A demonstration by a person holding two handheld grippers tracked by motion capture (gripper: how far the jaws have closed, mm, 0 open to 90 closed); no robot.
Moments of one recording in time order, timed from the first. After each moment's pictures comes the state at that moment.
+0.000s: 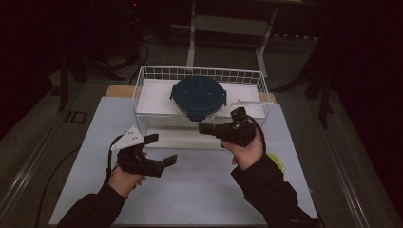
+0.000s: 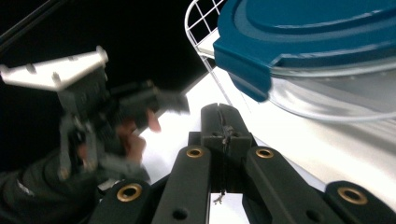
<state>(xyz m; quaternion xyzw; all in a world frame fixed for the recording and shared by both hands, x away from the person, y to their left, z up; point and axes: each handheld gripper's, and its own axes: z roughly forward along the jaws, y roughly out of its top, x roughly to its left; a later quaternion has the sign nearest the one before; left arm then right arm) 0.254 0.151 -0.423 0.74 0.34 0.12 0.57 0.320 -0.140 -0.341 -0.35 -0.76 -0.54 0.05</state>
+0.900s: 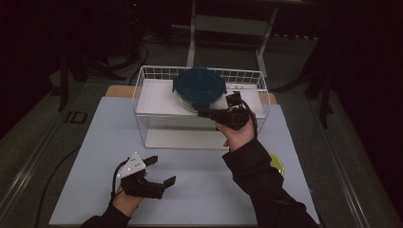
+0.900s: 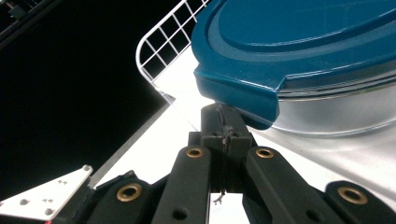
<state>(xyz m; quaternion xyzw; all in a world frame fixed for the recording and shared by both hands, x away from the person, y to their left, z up) 0.231 0.152 -0.492 0.74 0.36 0.13 0.56 0.362 -0.128 -0.340 -0.41 -0.74 -0.54 0.02</state>
